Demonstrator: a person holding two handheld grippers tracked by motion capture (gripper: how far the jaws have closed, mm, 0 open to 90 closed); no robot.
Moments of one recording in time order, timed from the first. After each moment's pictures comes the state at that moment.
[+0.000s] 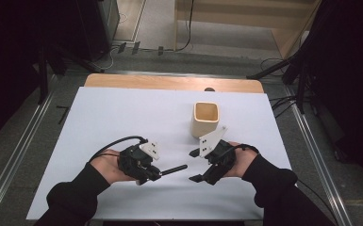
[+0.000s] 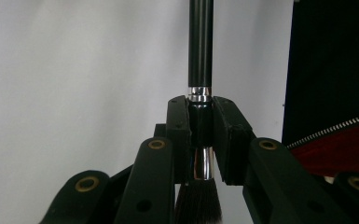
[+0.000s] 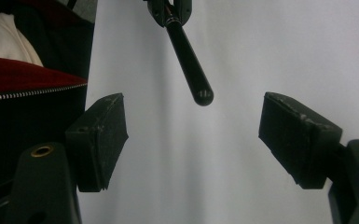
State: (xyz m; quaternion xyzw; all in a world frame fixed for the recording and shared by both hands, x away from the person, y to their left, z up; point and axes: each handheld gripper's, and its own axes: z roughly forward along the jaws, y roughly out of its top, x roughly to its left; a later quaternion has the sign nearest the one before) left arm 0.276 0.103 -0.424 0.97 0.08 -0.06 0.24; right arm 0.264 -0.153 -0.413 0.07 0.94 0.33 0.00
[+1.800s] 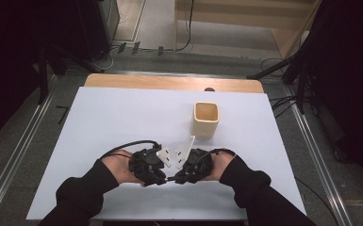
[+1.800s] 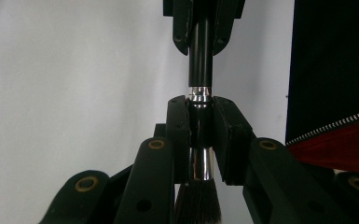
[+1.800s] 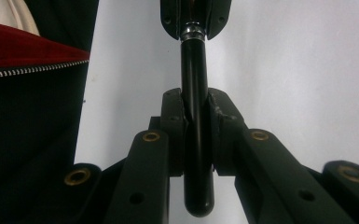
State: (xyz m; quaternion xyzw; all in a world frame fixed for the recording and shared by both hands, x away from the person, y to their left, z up) left arm 0.270 0.075 -0.429 0.98 0.04 -0.06 0.18; right arm 0.270 -0.101 -0.451 0.02 0.97 0.25 -0.05
